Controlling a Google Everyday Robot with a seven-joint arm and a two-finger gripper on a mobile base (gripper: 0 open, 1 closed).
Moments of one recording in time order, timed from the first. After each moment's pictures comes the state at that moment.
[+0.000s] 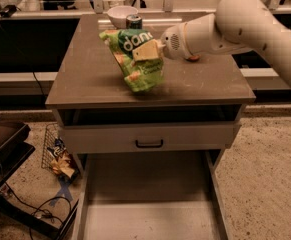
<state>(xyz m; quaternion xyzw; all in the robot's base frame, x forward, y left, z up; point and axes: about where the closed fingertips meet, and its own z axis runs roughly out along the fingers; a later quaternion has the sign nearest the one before) 0.668 -0.009 0.907 -0.29 0.80 0.36 0.37</state>
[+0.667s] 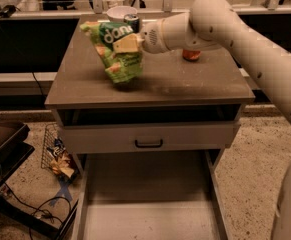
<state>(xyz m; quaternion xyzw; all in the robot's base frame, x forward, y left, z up) 0.708 0.053 0.911 -0.32 0.77 0.39 0.40</state>
